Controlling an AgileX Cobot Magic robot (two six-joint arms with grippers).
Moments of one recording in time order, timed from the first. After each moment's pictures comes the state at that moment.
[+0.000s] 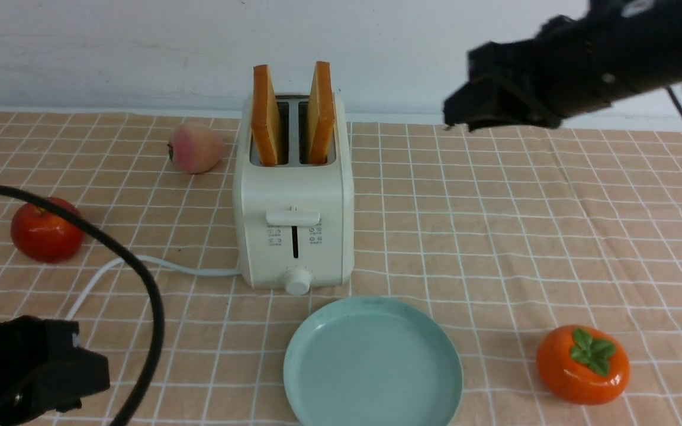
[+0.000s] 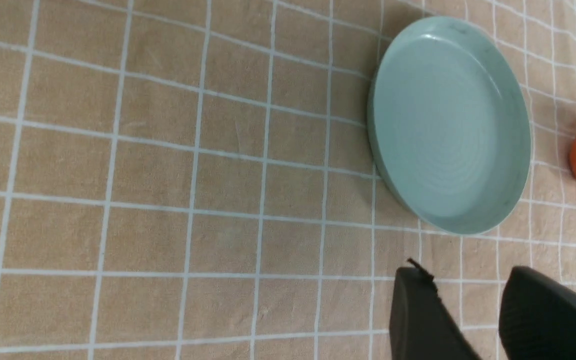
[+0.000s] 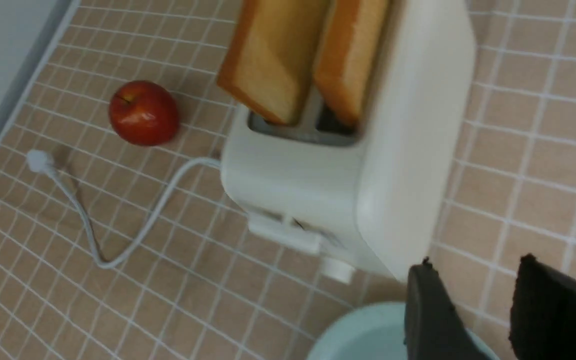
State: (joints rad) right arm 0.35 1.66 -1.64 0.59 0.81 -0.17; left arm -0.14 0.80 -0.72 -0.43 0.92 -0.24
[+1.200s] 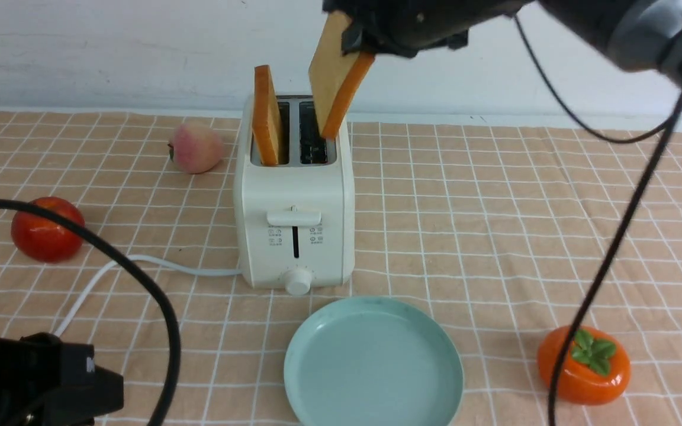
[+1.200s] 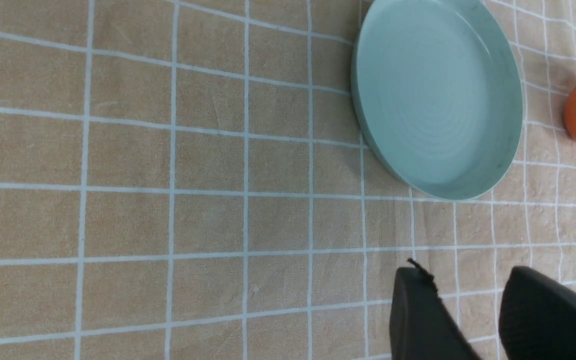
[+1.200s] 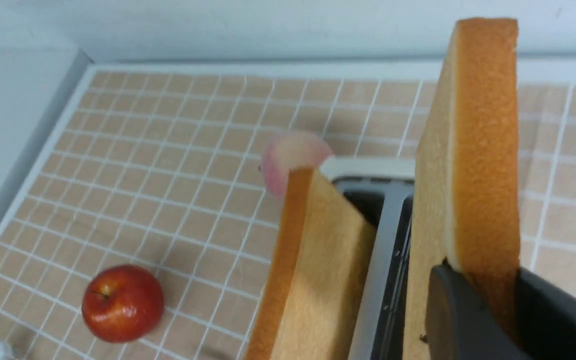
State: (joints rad) right arm 0.45 2.03 -2.24 0.23 0.78 0.20; left arm -0.20 0.80 -0.72 -0.42 0.93 -0.24
